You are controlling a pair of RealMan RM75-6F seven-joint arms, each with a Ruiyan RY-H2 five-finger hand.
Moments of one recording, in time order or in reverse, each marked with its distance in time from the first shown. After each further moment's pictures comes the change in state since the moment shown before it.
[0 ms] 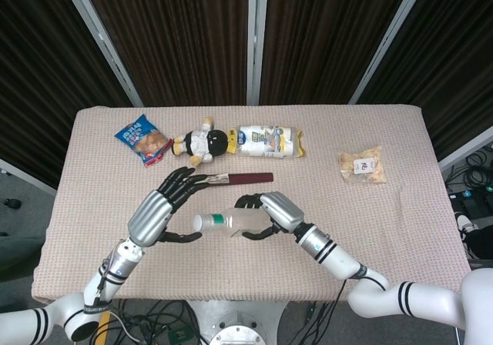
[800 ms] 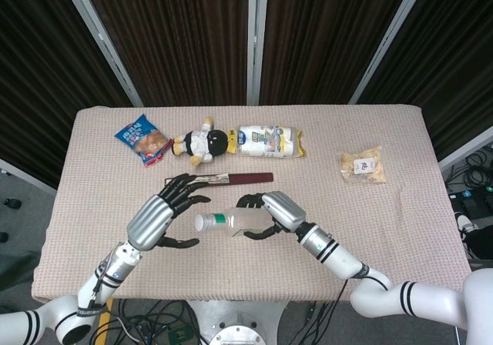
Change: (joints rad) left arm 0.000 0.053 0.037 -0.029 0.010 -0.043 -0.005; right arm -0.001 0.013 -0.004 0.001 -0.012 0.005 0.027
